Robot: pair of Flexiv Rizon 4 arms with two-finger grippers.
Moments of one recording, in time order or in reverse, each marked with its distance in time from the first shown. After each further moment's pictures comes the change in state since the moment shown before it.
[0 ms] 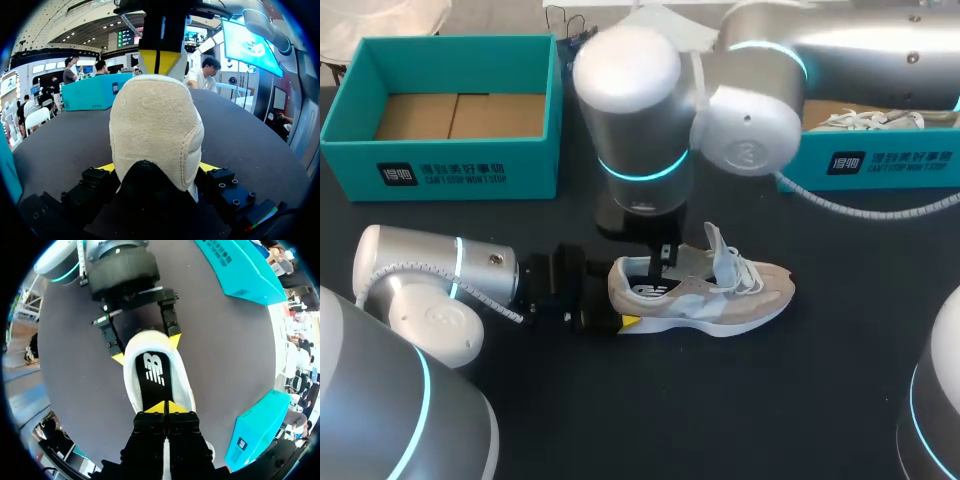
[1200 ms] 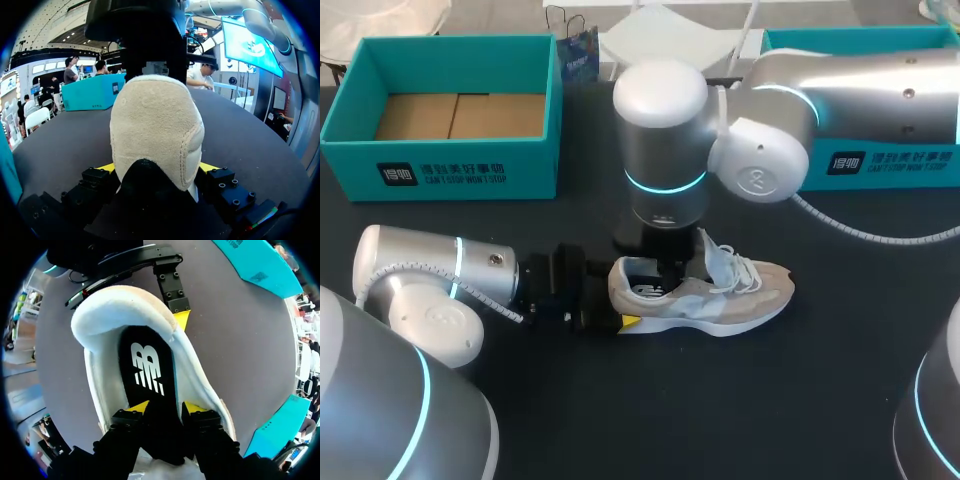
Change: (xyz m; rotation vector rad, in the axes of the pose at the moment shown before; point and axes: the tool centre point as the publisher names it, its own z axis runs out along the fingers) left arm 0.000 0.000 0.000 0.000 0.000 0.000; right arm 0.002 -0.005 0.067 -0.030 0.111 -0.001
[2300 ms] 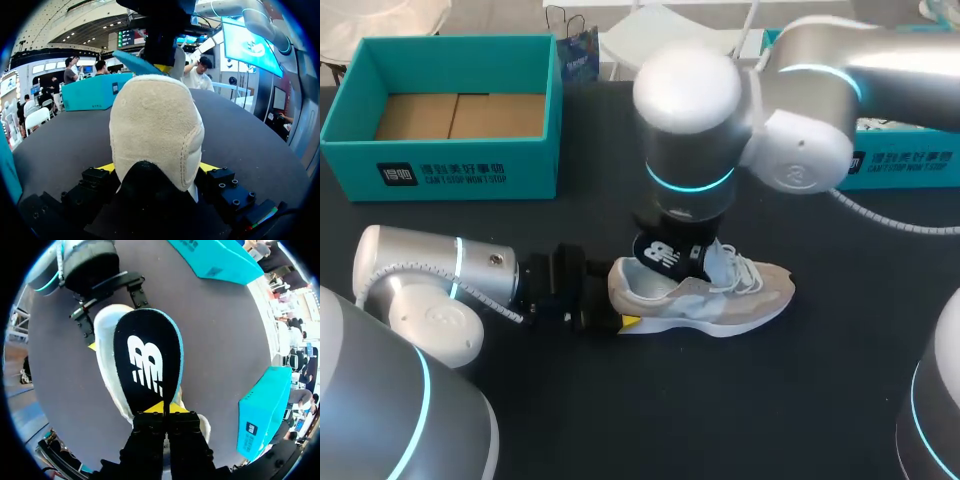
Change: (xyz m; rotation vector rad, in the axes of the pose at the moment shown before) left arm 0.000 0.000 0.000 0.000 0.000 0.000; right arm -0.012 -0.031 -0.066 -0.036 -0.180 0.175
